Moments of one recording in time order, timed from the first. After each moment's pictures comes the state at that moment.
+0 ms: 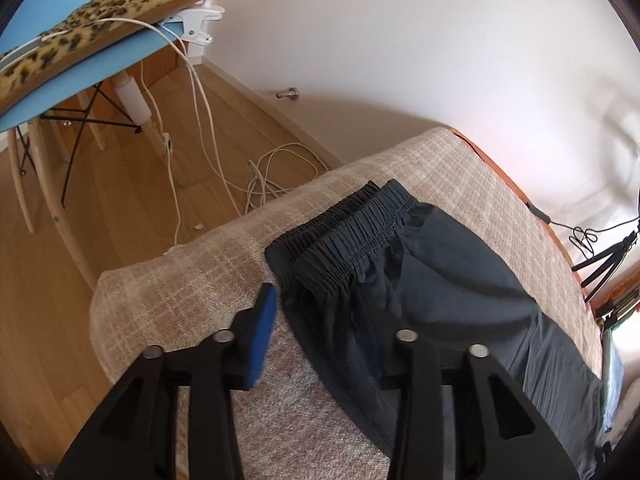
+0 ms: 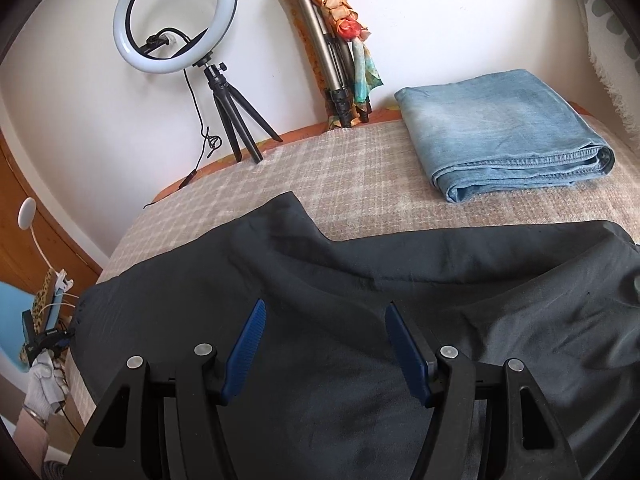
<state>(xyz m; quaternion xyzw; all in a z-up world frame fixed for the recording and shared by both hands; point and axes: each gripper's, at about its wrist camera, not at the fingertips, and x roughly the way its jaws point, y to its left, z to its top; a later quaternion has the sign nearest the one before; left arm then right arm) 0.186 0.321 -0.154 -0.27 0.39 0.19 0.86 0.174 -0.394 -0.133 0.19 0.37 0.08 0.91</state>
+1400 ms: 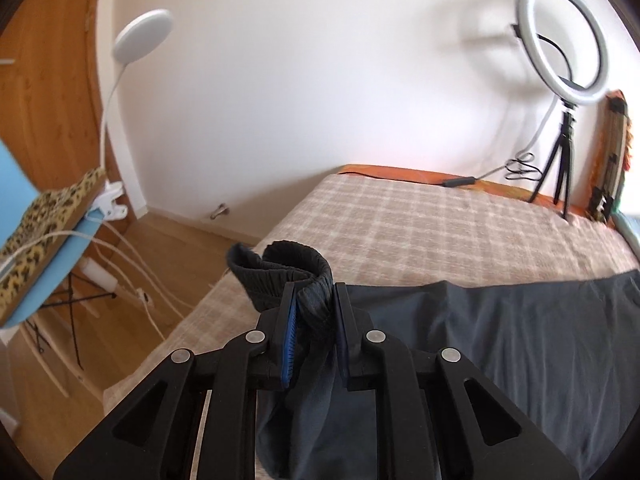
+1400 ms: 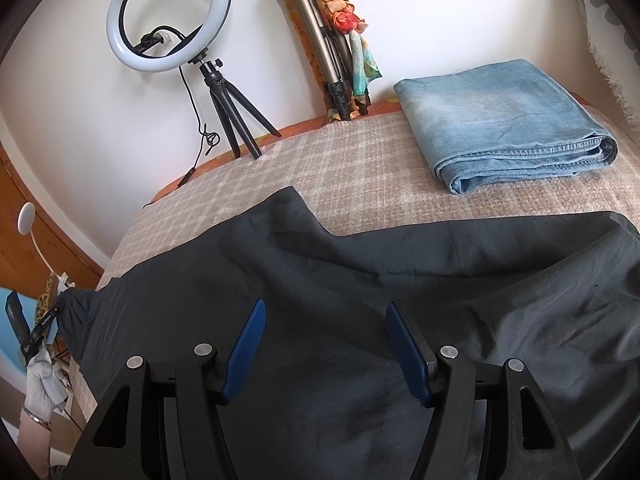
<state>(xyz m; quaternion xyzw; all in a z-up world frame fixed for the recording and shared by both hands) 0.205 0.166 -0.093 0.01 0.30 0.11 0.95 0.178 -0.391 -0.135 0.20 0.38 0.08 0.90</state>
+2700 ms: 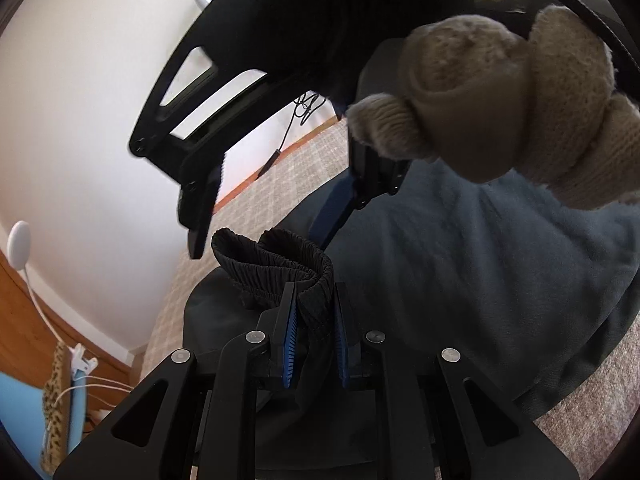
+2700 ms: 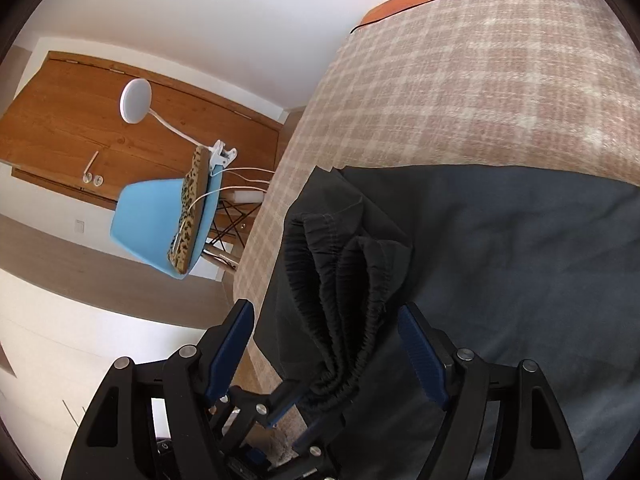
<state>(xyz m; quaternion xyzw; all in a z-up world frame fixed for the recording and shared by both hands) 0.138 -0.020 -0.150 0.31 0.28 -0.06 0.91 0.303 -0.057 -0.140 0.20 0.55 0.45 0.67</state>
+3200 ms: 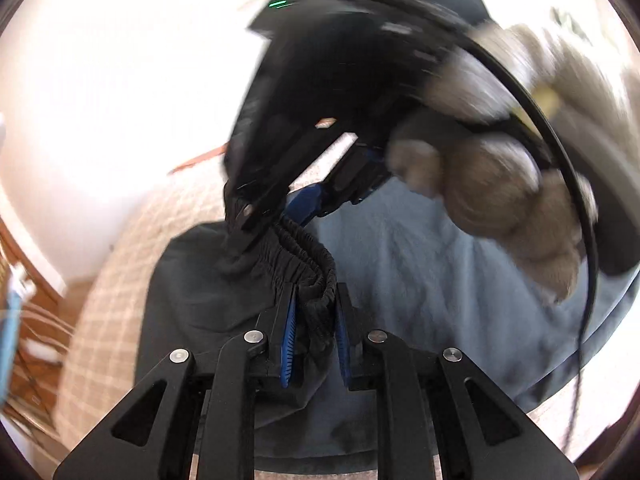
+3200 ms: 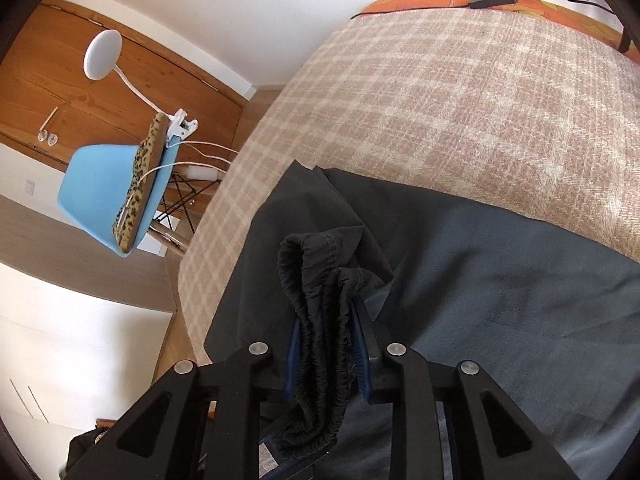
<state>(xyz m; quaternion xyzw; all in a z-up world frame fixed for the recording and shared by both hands) 0.160 0.032 -0.118 0.11 0.35 -0.10 0.93 0.312 -0.018 -0.134 0.10 0.56 0.41 0.71</state>
